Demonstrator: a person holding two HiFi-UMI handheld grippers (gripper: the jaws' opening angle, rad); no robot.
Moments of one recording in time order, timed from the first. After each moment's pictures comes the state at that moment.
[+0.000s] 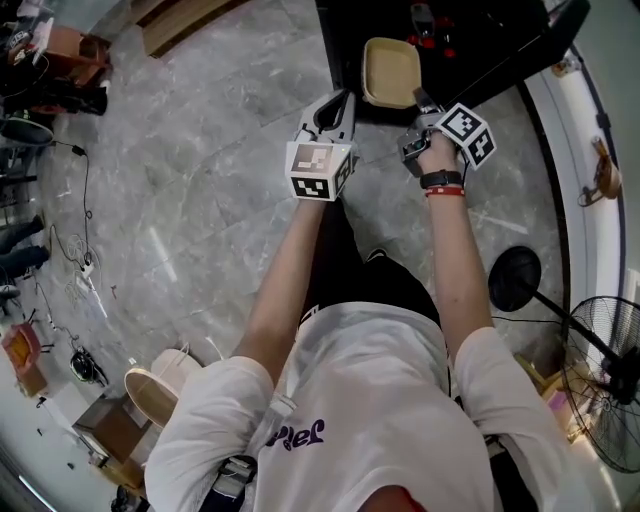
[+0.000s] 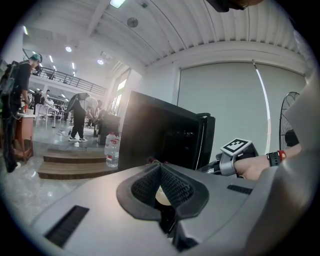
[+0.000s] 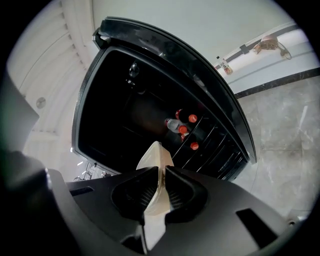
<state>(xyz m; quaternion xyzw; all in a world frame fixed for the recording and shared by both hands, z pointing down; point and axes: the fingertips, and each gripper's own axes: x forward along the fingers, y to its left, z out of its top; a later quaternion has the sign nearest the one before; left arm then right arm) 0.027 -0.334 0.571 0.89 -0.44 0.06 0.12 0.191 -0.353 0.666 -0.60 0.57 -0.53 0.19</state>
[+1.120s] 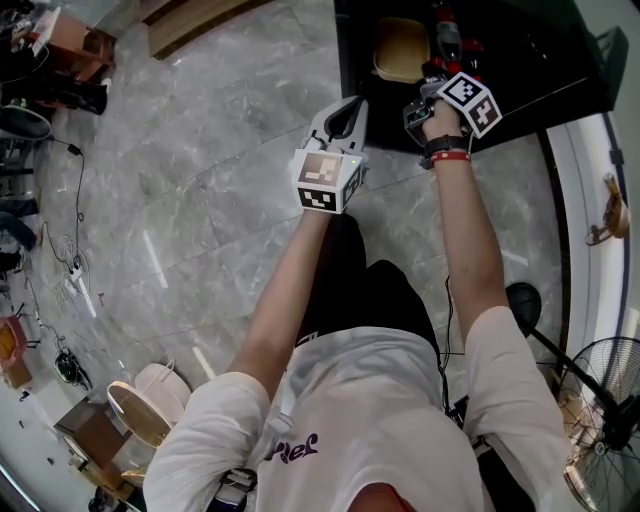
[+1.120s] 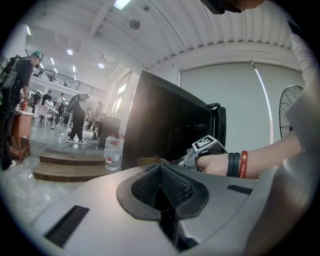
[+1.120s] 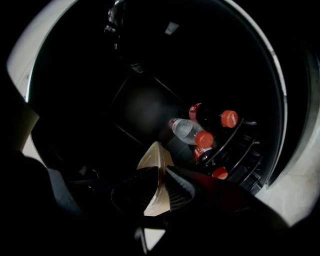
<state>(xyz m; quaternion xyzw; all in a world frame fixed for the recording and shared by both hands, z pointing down) 0.028 -0.408 0.644 0.89 -0.44 0.03 0.10 0.199 -0.522 0.737 -0.62 0.60 -0.47 0.16</state>
